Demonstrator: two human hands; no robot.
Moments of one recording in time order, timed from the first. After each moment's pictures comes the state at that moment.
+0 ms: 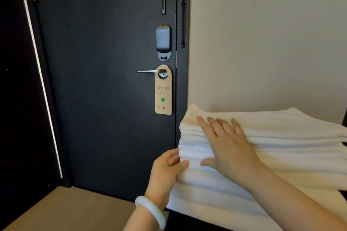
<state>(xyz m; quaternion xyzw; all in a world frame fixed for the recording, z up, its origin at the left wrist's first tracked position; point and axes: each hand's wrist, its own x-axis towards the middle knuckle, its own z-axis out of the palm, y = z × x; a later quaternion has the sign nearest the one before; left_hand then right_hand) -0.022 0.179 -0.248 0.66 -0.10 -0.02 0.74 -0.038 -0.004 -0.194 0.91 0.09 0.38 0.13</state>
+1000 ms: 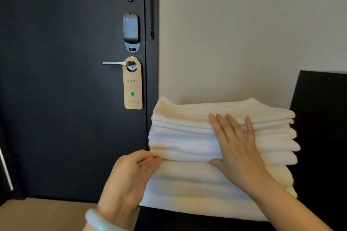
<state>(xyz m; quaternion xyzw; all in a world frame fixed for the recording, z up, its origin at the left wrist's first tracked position) -0.055 0.188 -0.218 0.47 -0.01 -0.11 0.88 -0.090 -0.064 -0.214 0.93 -0.02 0.35 0.11</state>
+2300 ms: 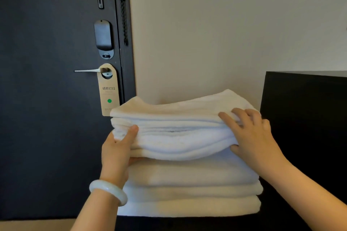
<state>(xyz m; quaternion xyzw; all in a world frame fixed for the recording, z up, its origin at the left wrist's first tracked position) -0.008 0.136 -0.208 0.59 -0.07 0.06 0.80 -0.132 -0.158 -0.186 0.90 -0.09 0.39 0.19</state>
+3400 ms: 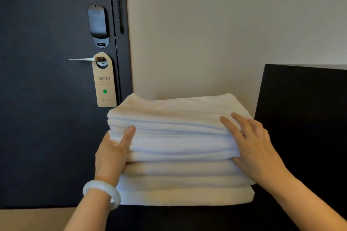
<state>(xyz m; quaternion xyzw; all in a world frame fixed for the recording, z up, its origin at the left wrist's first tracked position) -0.007 0.141 -0.235 0.75 -0.05 0.12 0.65 -0.154 -0.156 -0.217 0.93 -0.12 0.32 0.12</state>
